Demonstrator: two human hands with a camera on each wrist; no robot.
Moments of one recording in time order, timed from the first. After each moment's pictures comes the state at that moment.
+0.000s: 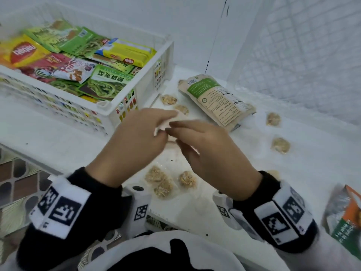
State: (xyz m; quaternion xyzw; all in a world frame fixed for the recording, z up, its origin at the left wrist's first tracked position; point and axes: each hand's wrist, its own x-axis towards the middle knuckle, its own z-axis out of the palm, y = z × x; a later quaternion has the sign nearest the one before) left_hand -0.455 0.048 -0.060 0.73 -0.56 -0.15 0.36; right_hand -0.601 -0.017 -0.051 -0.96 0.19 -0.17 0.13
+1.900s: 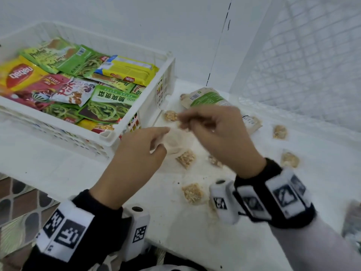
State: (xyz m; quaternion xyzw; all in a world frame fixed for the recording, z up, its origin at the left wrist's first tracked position) left_hand -0.428 0.030 -0.068 0.76 -0.49 -0.20 0.37; right_hand -0.560 -0.077 -0.043 -0.84 0.24 -0.34 0.36
